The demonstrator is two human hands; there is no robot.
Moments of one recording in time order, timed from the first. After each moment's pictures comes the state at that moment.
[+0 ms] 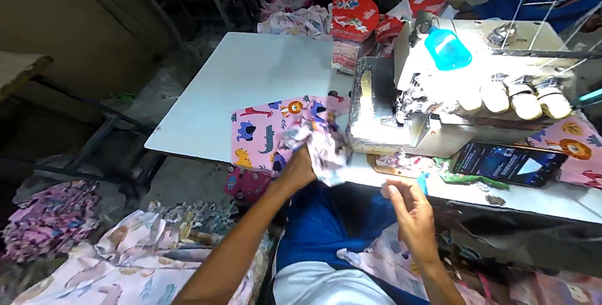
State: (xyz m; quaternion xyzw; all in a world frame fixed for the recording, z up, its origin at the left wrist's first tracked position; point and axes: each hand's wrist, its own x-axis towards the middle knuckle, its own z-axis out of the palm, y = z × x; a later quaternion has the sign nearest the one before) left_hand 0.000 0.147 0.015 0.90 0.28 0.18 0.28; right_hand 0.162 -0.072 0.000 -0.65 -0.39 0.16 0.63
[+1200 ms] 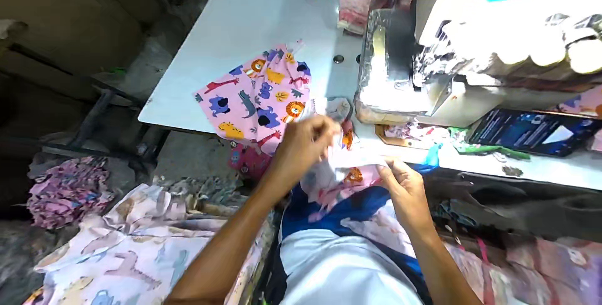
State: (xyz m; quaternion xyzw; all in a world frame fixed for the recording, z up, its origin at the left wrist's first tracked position) left_hand -0.010 0.103 0.085 0.83 0.32 0.20 0.40; right_hand 0.135 -0.066 0.002 -0.61 -0.35 0.30 0.65
